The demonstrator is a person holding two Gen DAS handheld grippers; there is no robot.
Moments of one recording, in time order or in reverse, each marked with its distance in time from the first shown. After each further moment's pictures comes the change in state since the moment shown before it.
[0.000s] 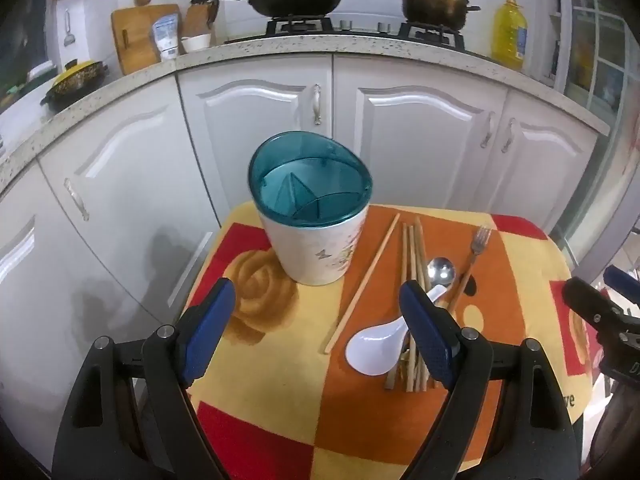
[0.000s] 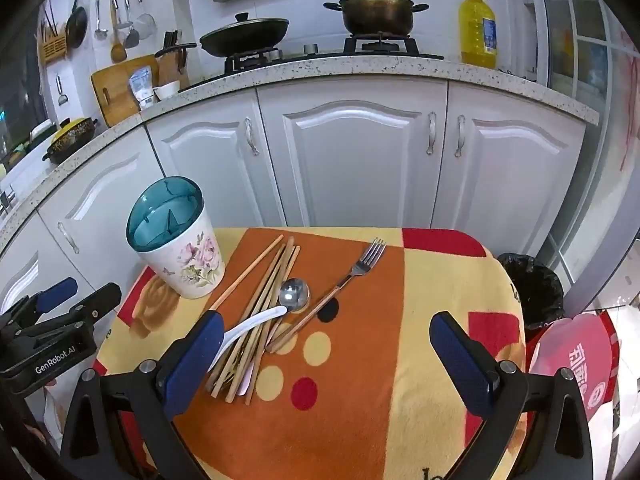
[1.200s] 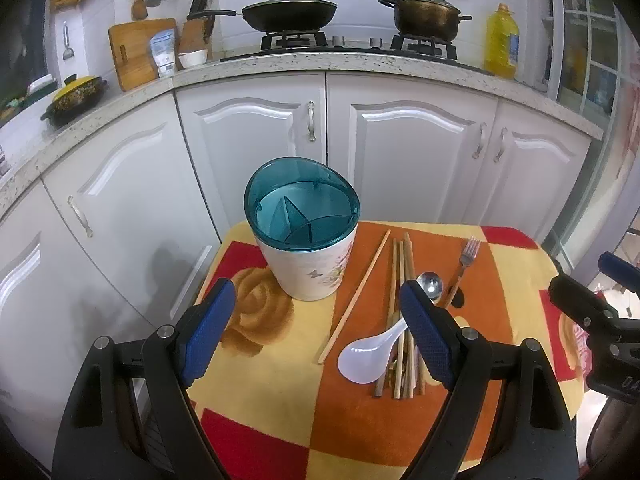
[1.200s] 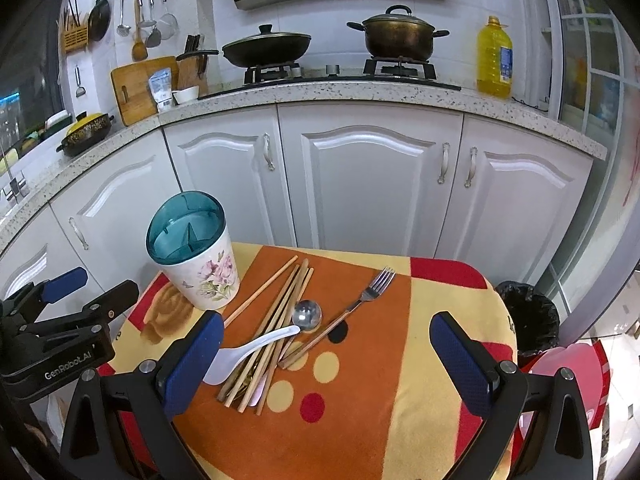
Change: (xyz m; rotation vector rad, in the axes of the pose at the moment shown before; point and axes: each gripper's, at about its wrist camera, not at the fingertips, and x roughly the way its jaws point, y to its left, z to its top) left arm -0.020 -0.001 0.015 0.004 -0.037 0.002; right arm -0.020 0.019 0.015 -0.079 -0.050 0.004
